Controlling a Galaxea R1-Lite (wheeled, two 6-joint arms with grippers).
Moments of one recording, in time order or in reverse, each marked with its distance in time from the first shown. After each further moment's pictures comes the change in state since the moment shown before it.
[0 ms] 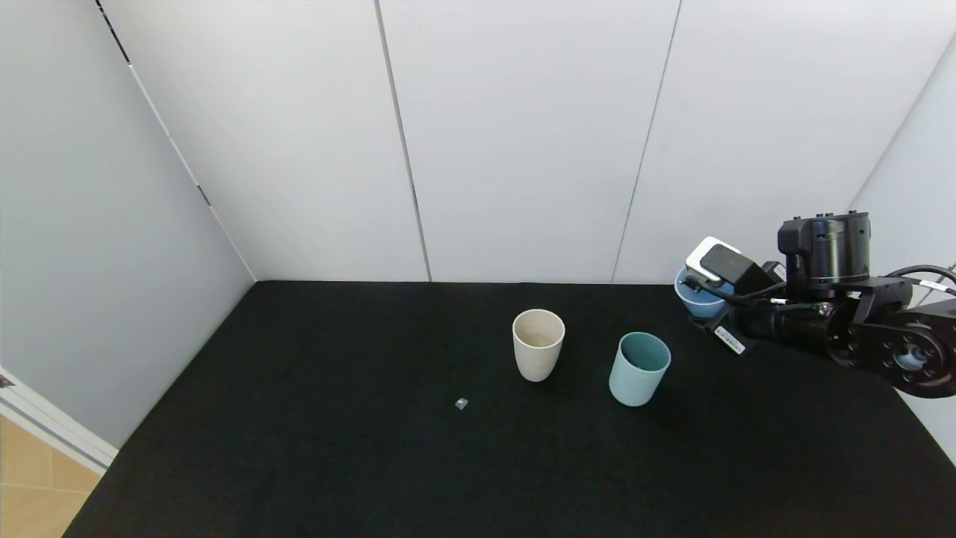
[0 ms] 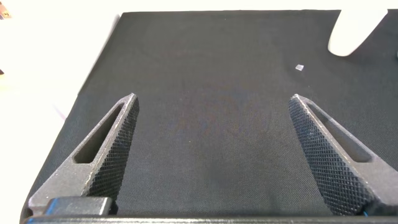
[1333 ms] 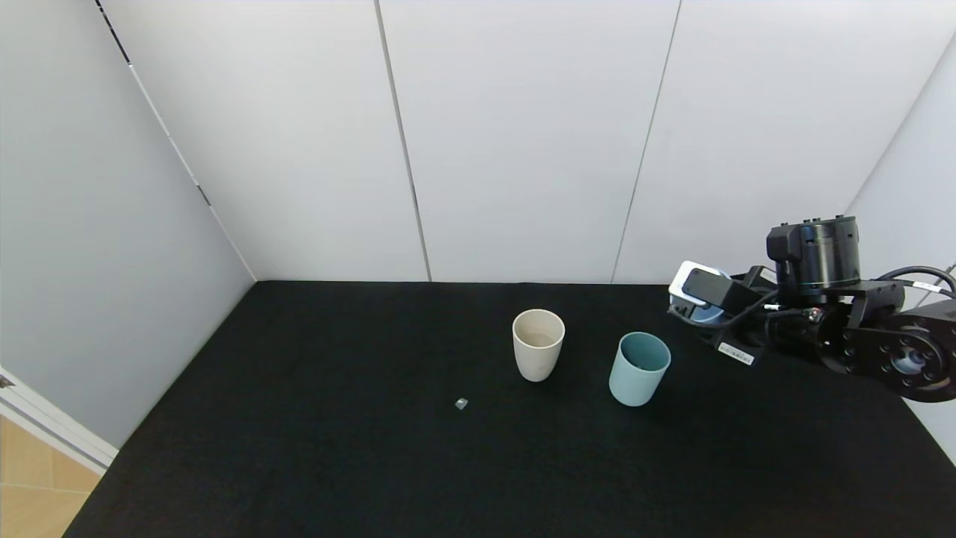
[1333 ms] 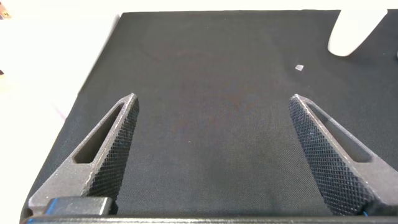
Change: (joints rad) left arm 0.000 0.000 0.000 0.000 0.000 0.000; right arm 0.033 -0.007 0.001 0.051 -0.071 -0.232
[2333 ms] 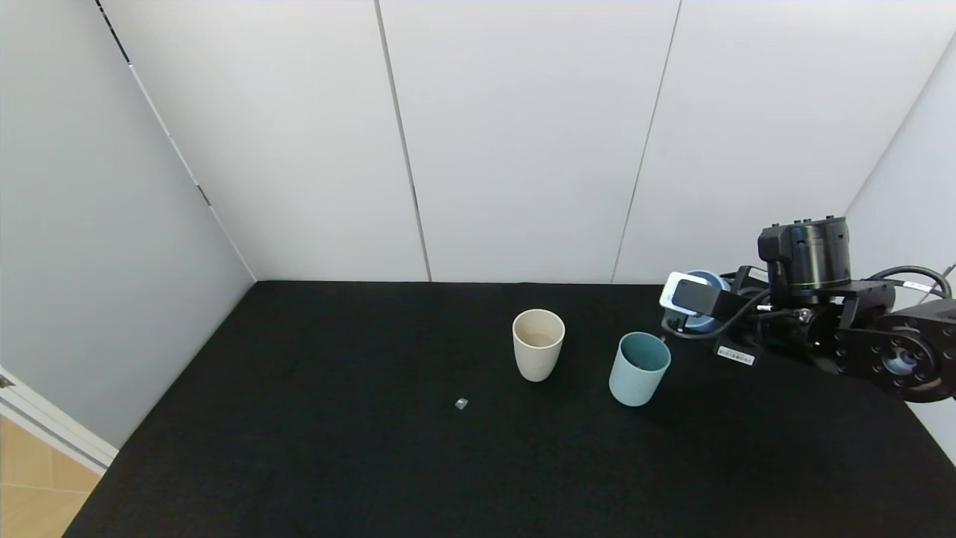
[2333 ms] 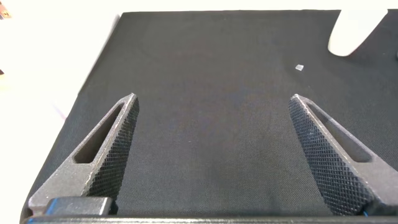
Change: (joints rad) left arm 0.000 0.000 0.000 0.000 0.000 0.000; right arm 0.017 0.011 -0.010 -0.002 -0.028 -0.131
